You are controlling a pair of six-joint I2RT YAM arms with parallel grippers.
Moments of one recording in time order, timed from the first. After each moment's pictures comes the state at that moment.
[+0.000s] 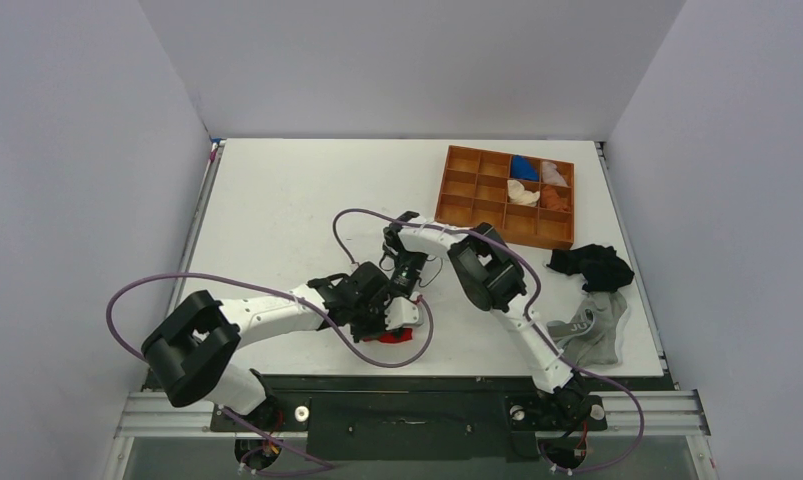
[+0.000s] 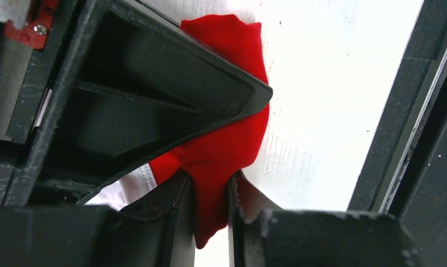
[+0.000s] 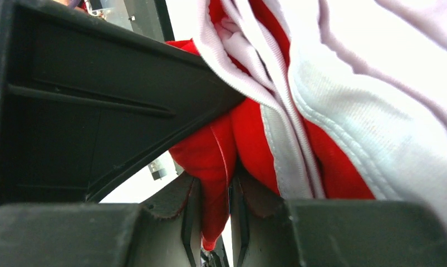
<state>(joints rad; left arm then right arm) -0.88 1.47 0.73 -0.38 0.23 0.55 0.75 2.52 1.91 -1.51 -0.98 -0.70</state>
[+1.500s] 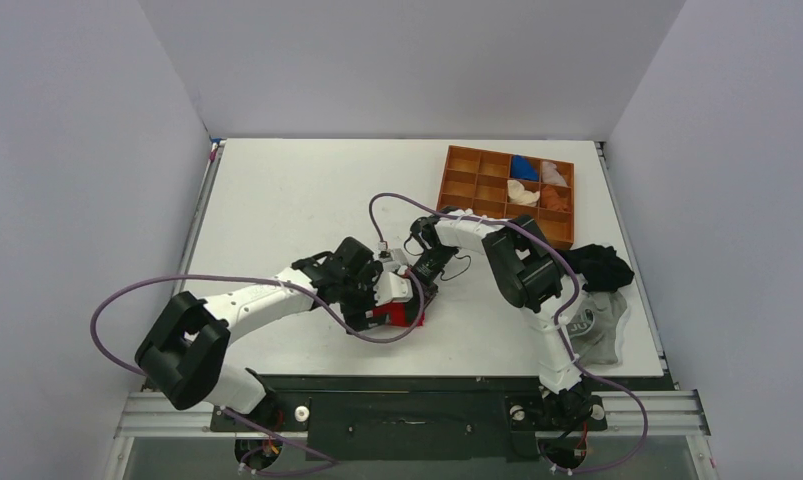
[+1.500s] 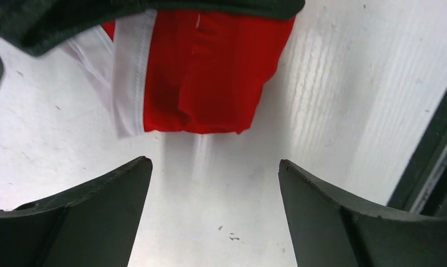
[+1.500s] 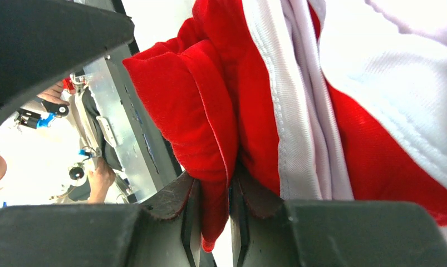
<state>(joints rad) -0.75 1.44 0.83 -0.46 0.22 0.64 0.62 2.25 1.54 -1.06 -0.94 -0.44</state>
